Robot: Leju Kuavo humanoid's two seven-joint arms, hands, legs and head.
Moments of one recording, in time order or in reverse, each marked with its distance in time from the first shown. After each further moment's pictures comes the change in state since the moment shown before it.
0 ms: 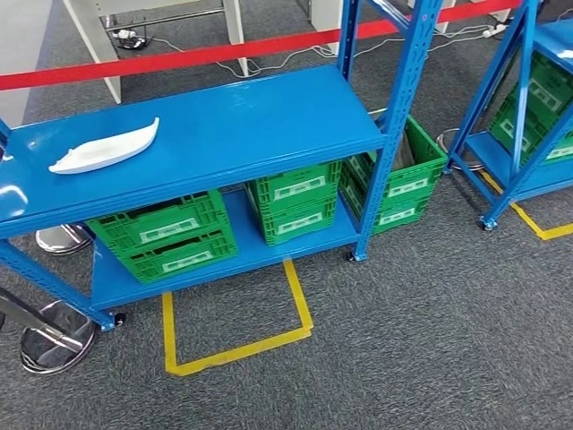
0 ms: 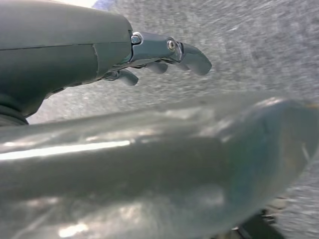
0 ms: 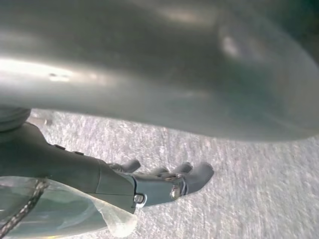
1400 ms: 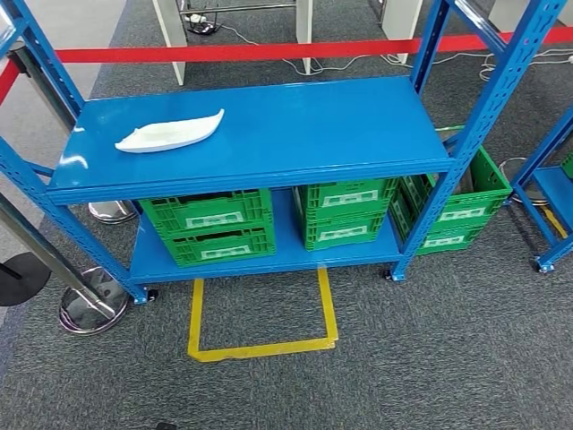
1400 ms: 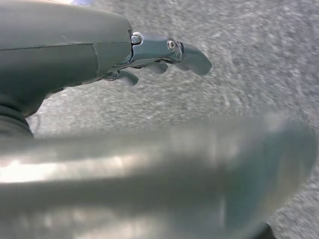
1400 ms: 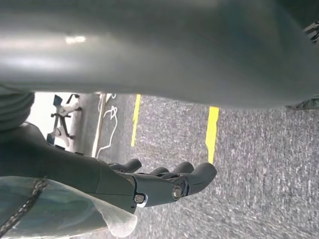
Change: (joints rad) left arm -0.004 -0.028 -0.096 0.000 -0.037 0.028 -0.125; right arm -0.011 0.059 -0.297 -0.001 -0.196 -0.109 0.344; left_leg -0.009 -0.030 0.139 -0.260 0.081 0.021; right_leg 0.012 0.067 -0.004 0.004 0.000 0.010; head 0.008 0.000
